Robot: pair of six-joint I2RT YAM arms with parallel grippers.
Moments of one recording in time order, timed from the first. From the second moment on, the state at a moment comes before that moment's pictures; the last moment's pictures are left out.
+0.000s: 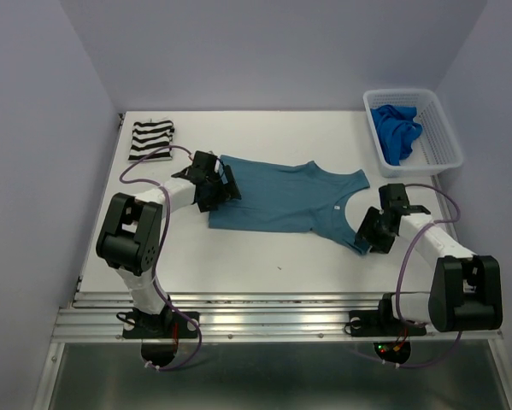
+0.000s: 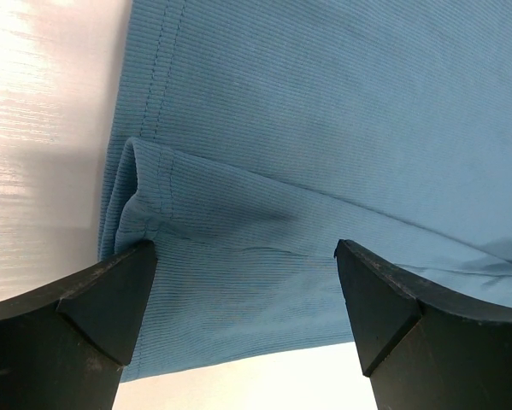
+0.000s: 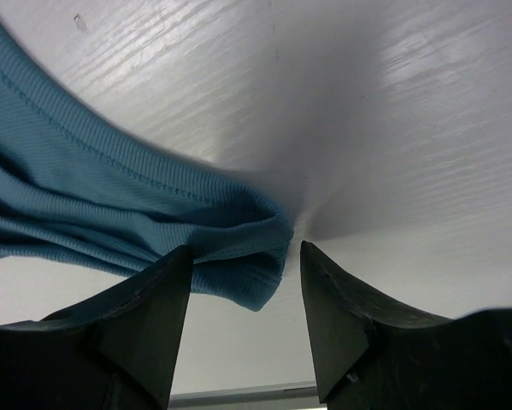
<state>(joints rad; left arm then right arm) -0.34 1.75 1.04 -0.26 0.10 -0.66 0.01 1.29 0.68 -0.64 0.02 0.56</state>
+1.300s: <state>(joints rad) -0.29 1.72 1.01 -0.32 -0.04 -0.66 0.32 1.37 0.85 -0.44 -0.13 0.37</state>
